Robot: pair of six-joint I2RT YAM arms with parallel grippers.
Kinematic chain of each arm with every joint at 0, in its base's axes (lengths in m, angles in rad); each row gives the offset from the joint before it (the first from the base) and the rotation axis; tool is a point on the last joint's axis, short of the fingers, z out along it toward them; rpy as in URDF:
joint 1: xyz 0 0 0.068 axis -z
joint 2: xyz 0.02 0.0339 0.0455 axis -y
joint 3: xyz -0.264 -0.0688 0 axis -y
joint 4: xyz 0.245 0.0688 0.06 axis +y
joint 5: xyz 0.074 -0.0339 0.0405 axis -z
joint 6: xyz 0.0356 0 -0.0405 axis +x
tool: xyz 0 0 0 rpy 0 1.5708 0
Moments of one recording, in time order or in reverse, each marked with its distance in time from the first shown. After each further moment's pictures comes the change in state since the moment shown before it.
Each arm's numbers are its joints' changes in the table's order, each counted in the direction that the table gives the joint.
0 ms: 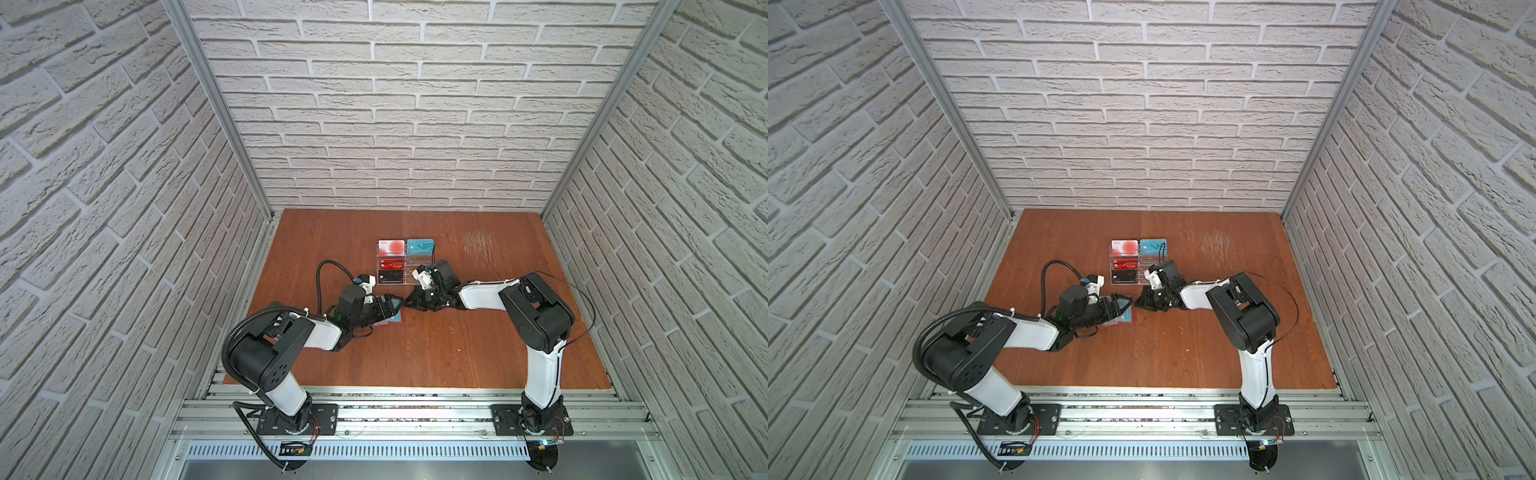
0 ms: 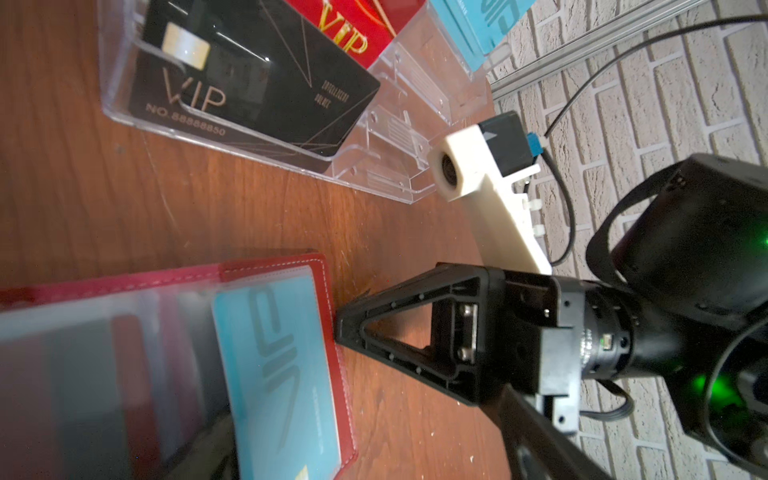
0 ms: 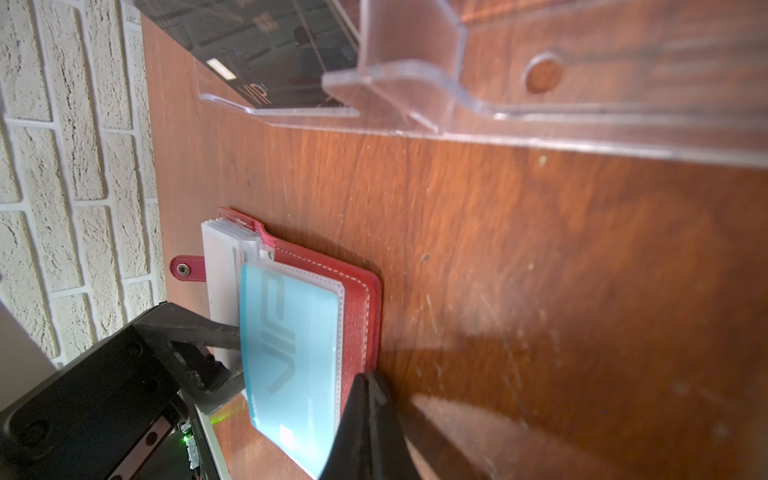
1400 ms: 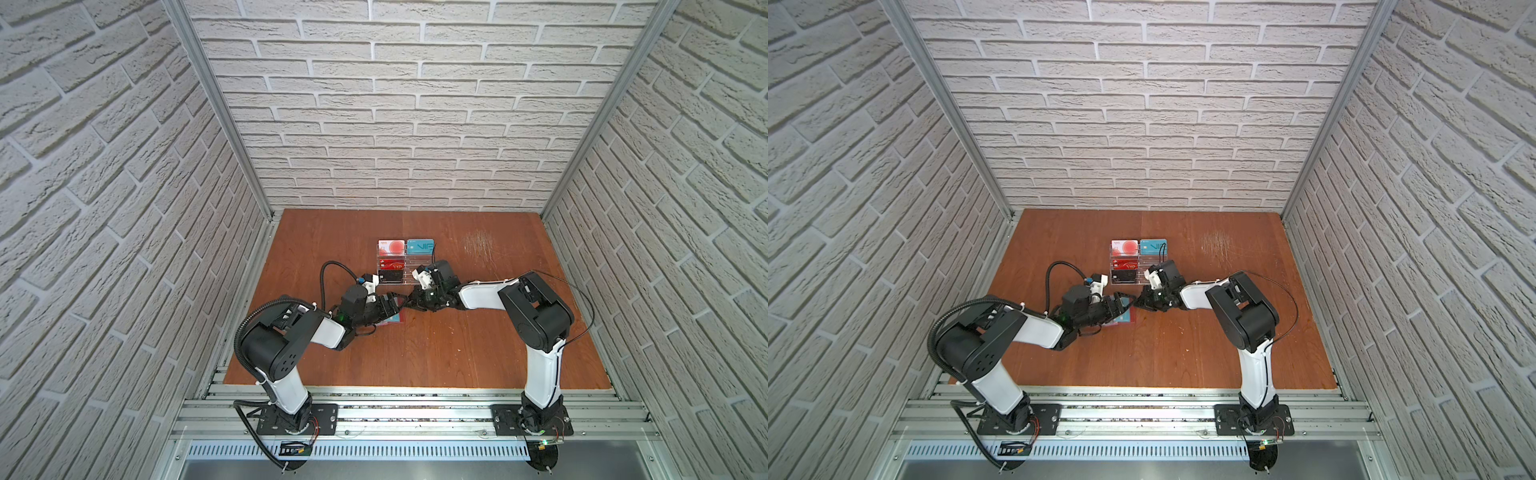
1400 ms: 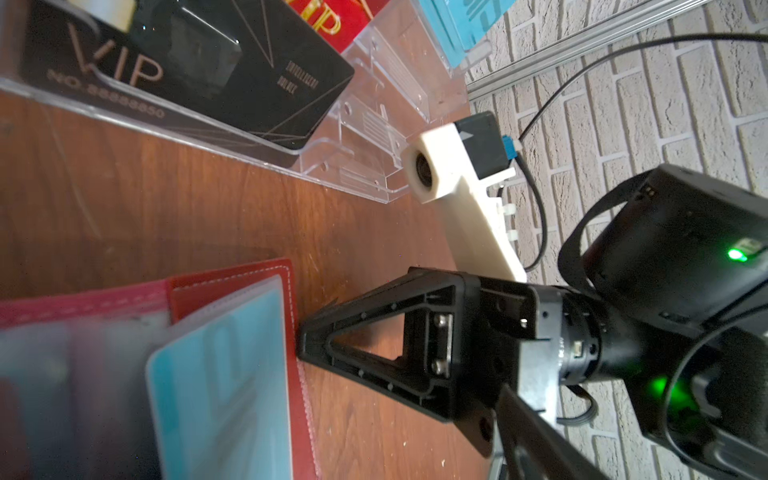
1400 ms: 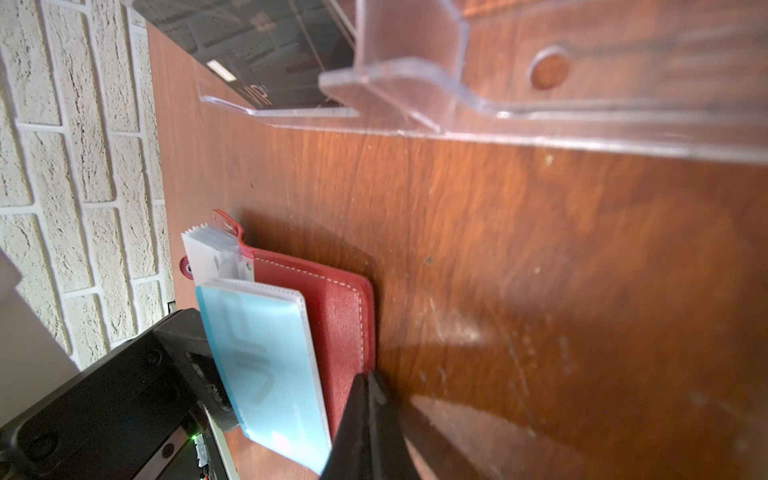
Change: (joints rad) left arm 0.005 -0.067 0.010 -0.106 0.059 -0.071; right arm 0.004 -0.008 0.001 -0.008 -0.015 0.015
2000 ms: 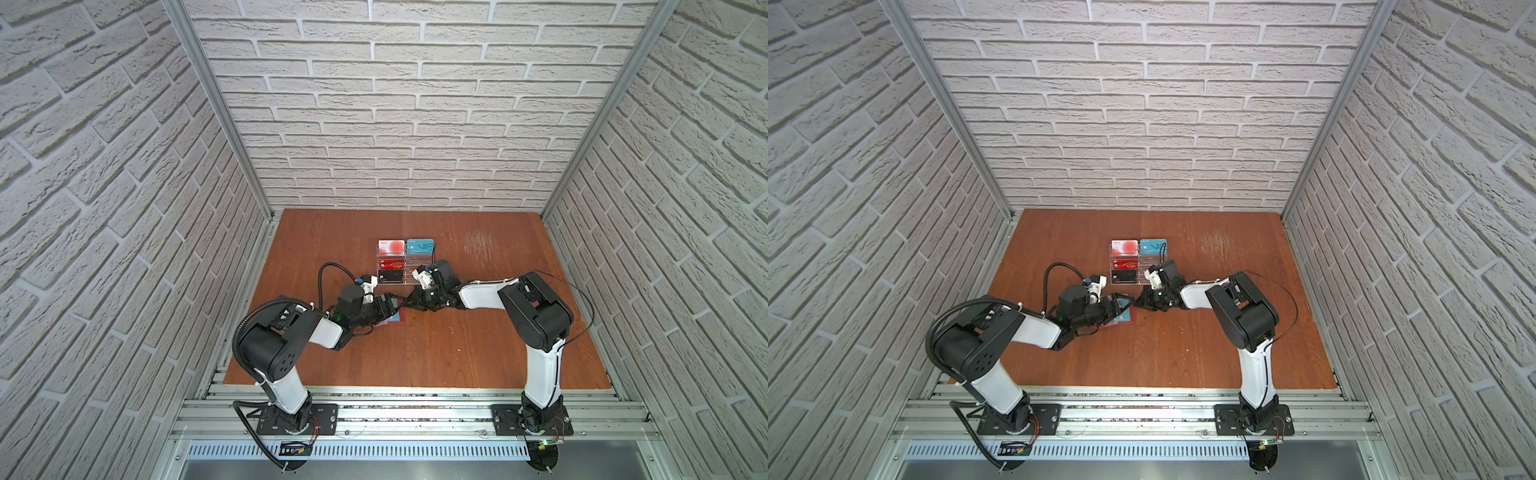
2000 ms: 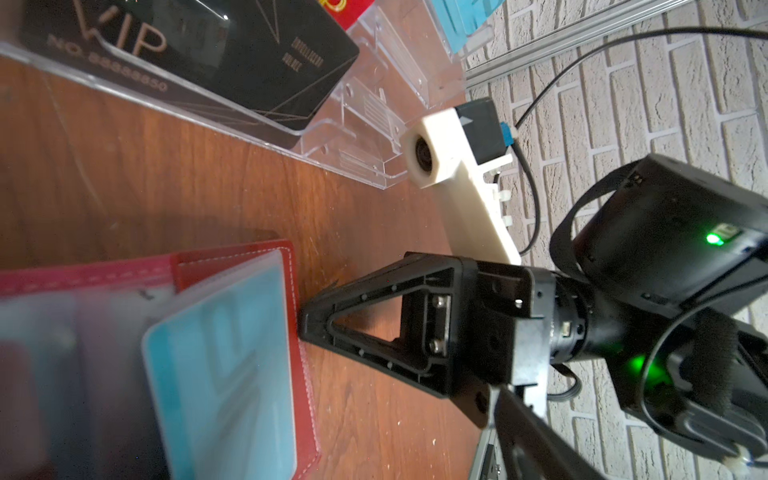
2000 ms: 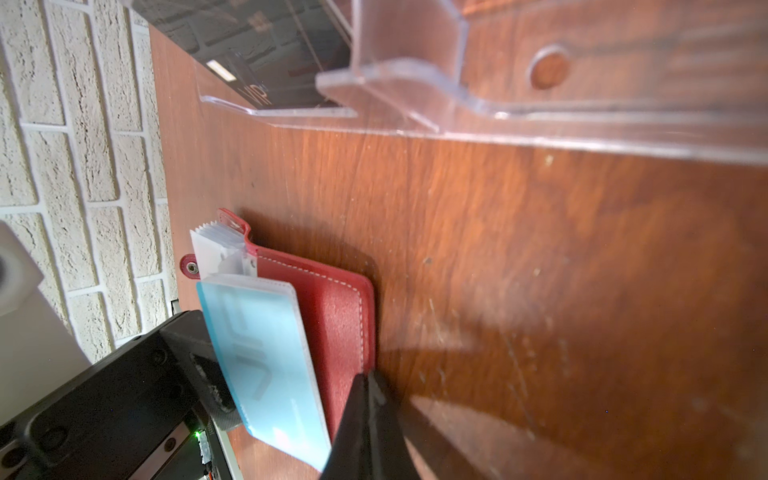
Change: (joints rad) left arm -0.035 0.010 -0.020 -0.003 0.074 -0.019; right arm 0.004 -0.004 0.002 0.000 -0.011 0.000
